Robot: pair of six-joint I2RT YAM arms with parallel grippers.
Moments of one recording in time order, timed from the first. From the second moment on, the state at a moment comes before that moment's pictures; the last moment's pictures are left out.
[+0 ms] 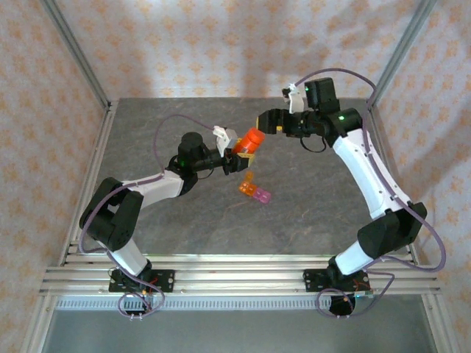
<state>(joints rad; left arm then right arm) -0.45 1.67 0.91 0.67 0.72 -0.07 0.33 1.55 1.69 -0.88 -0.55 0.29</state>
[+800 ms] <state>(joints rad) -0.45 1.66 0.91 0.66 0.76 -0.08 0.28 1.73 1.80 -1.07 -0.85 0.00</state>
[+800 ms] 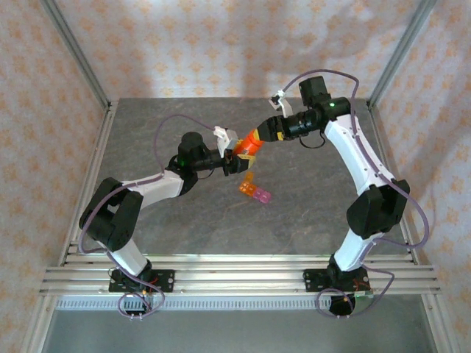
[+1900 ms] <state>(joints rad) -0.44 1.66 0.89 0.55 0.68 -0.06 0.37 1.59 1.46 -0.64 -0.63 0.60</state>
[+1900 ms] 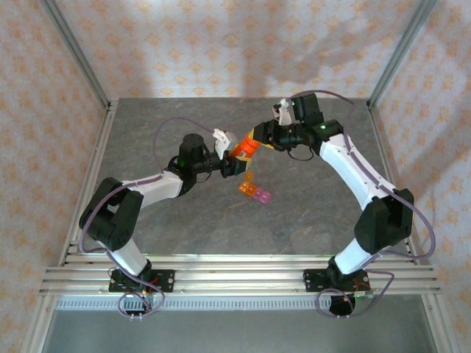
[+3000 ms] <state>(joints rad) -0.47 1.64 0.89 0.57 0.60 0.04 0.40 1.59 1.51 -0.68 -0.49 0.76</state>
